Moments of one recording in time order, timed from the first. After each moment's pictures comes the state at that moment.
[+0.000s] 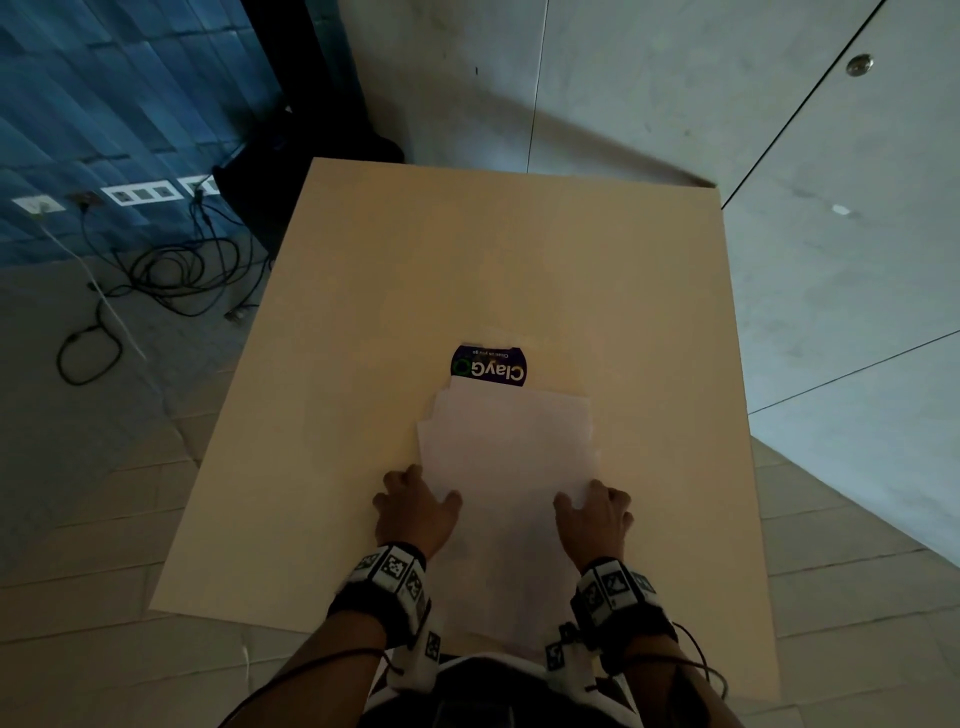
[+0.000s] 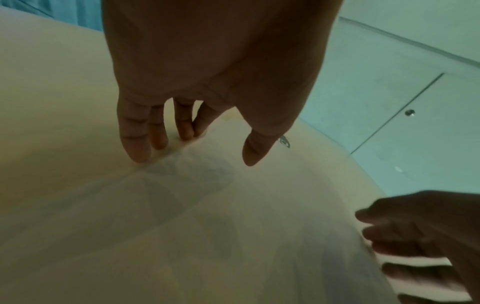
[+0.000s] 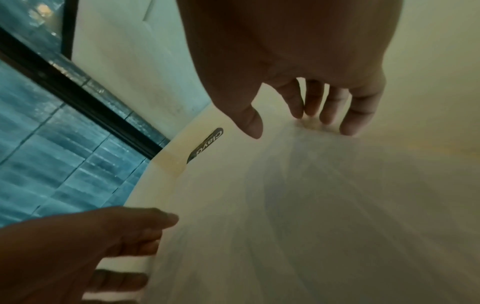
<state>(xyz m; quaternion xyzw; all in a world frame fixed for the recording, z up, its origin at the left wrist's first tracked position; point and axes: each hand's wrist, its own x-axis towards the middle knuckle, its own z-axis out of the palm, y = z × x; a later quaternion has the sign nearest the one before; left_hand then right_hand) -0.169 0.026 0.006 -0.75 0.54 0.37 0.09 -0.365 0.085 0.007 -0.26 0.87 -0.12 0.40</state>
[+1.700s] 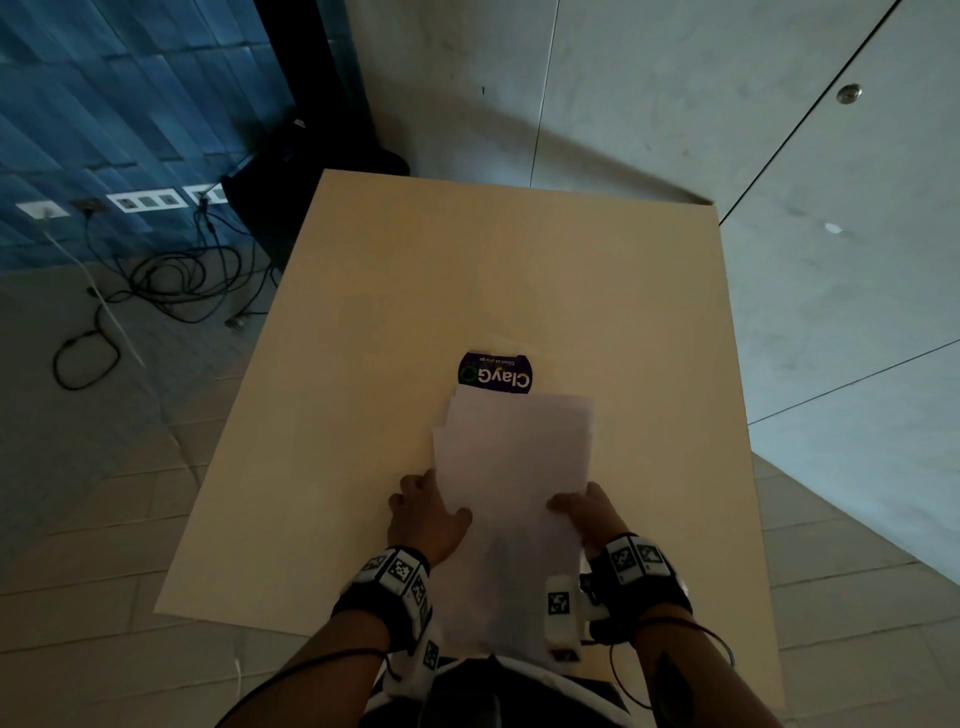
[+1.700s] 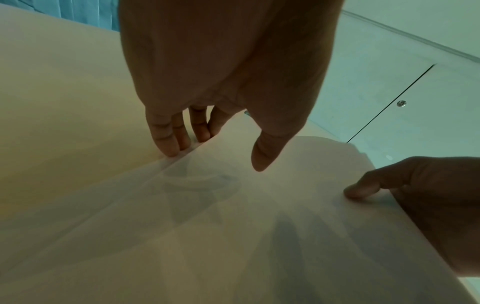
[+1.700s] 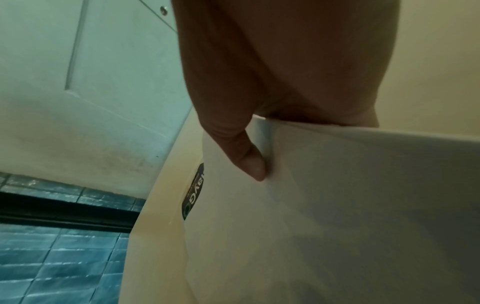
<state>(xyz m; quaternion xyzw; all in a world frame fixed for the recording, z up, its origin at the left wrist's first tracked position) -0.162 0.031 0.008 -0.70 0.59 0.39 0.08 -0.378 0.068 -0.026 -0.10 0.76 -0.29 0.57</state>
